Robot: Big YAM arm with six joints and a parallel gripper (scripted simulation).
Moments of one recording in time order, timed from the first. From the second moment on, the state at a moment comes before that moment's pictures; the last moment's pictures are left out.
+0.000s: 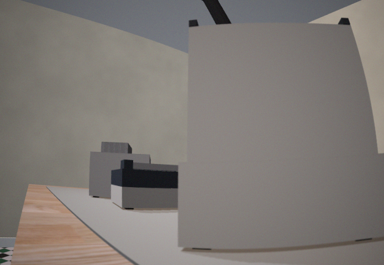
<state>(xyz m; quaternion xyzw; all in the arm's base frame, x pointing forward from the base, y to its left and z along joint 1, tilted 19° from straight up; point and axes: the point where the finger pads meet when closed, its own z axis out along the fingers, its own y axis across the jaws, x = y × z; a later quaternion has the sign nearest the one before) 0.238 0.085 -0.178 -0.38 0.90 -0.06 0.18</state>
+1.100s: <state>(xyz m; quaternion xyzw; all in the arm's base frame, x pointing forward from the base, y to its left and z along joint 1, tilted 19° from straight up) 0.239 0.102 -0.132 -0.38 0.90 -0.06 0.18</state>
